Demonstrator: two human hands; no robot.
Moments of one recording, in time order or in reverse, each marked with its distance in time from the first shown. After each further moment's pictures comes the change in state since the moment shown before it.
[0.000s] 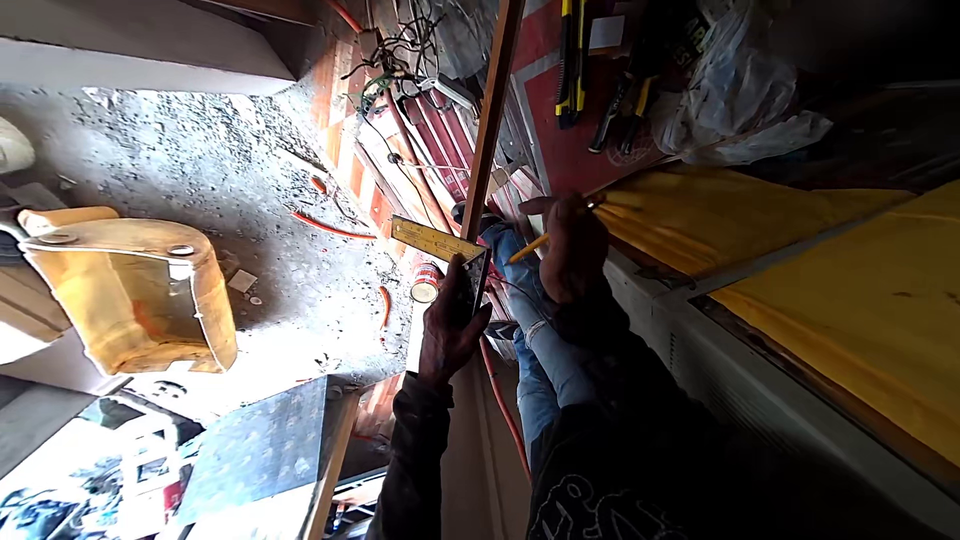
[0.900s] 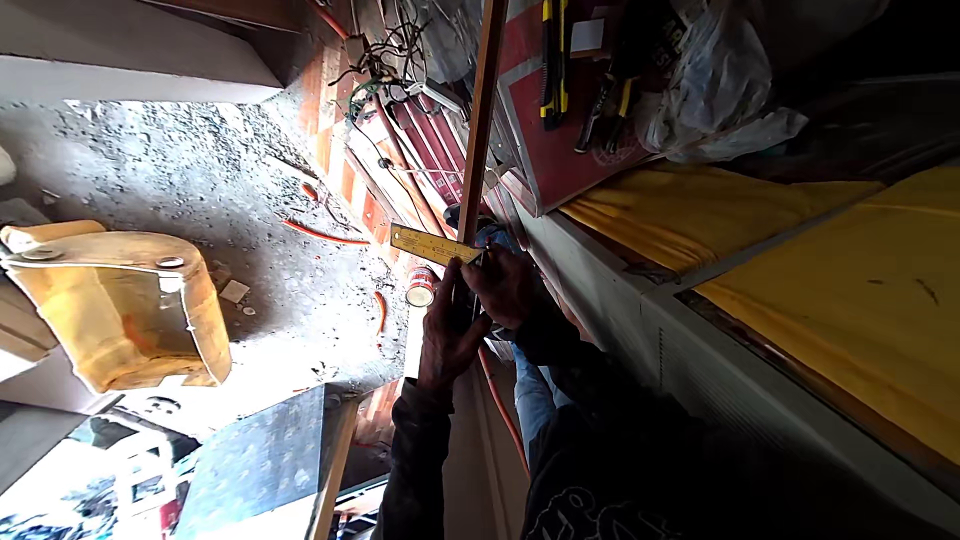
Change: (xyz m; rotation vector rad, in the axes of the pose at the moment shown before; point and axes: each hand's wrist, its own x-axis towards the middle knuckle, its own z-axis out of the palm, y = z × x) left_hand -0.002 0.006 0.008 -0.090 0.010 0.004; right_hand -0.051 0.028 0.032 -0.002 -0.262 0.206
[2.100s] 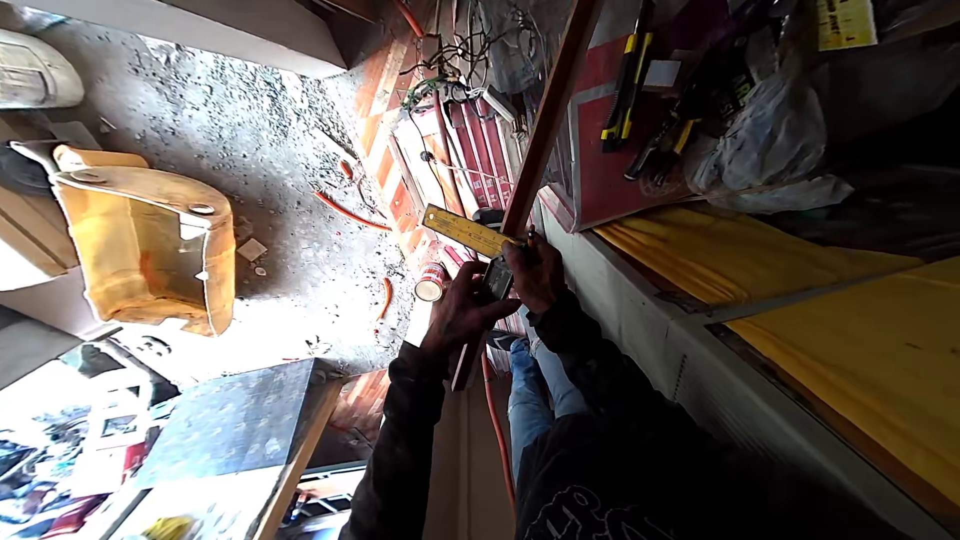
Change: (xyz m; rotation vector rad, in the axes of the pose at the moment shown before) left_hand 0.019 0.006 -0.029 -0.199 -0.179 -0.274; right_hand 0.018 -0.004 0.009 -0.011 -0.034 0.015
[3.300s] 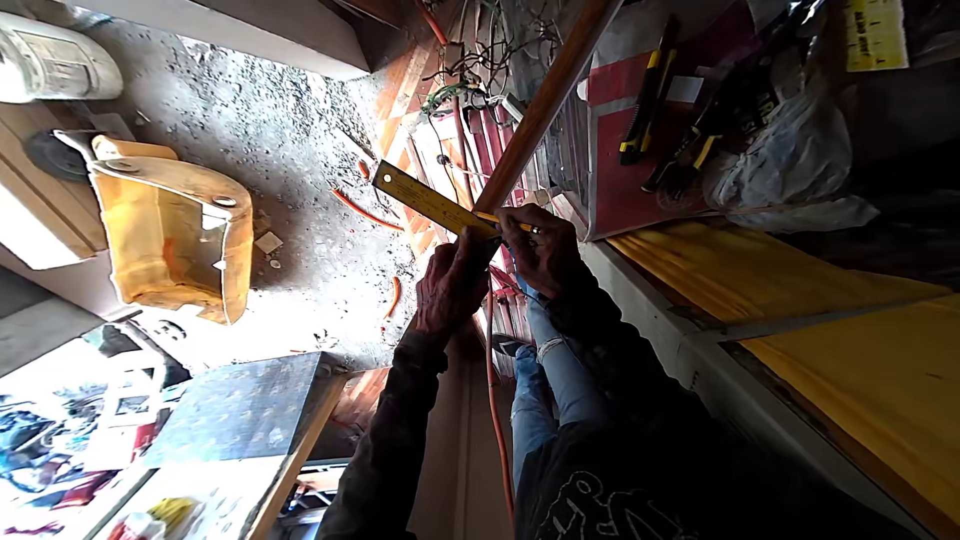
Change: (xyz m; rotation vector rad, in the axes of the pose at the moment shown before) left_hand 0.016 -0.021 -0.032 0.876 0.466 0.351; right_hand 0.049 -0.028 0.000 -0.147 -0.113 -0.593
